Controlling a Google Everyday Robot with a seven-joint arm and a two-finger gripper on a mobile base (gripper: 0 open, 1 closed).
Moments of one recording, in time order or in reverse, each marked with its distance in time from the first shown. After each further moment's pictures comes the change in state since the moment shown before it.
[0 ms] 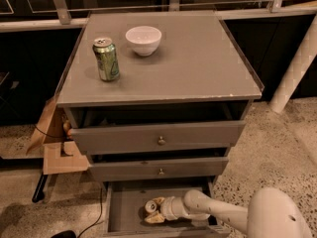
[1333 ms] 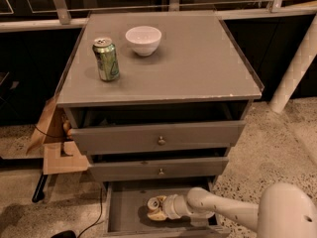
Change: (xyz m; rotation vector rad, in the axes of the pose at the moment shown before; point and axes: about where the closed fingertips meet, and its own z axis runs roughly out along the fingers) arm -0.022 0.009 -0.032 0.006 0.015 0.010
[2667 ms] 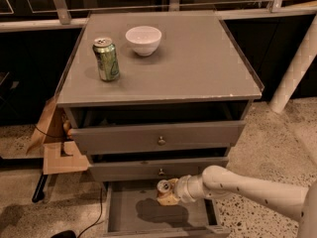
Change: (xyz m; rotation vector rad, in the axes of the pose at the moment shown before) arm -0.098 0.006 -0.140 0.028 0.045 0.076
